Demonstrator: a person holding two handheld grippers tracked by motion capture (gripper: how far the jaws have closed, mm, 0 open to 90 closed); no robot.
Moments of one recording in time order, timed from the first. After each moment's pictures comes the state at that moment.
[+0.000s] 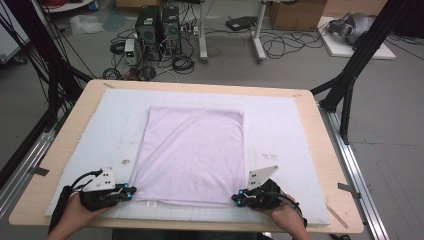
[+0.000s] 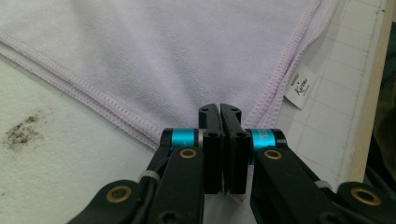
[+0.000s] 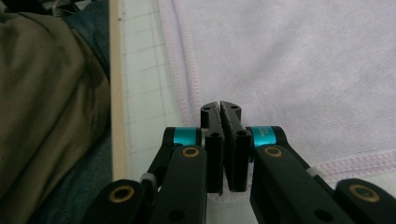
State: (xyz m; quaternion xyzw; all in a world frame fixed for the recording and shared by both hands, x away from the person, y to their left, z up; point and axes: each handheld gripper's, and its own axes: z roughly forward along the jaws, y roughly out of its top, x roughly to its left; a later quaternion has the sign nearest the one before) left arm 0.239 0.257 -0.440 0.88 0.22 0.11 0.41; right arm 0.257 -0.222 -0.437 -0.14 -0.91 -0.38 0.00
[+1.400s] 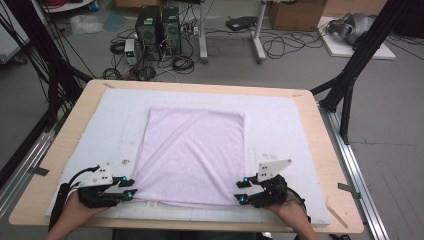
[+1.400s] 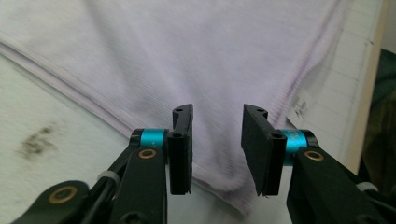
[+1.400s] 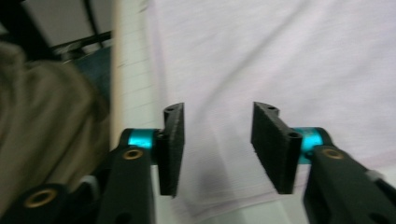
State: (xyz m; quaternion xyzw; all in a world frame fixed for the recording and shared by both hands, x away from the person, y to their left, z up) left arm 0.248 0.258 -0.429 0.86 0.24 0.11 0.44; right arm 0.268 -0.238 -0.426 -0.16 -0.88 -0.45 0.00
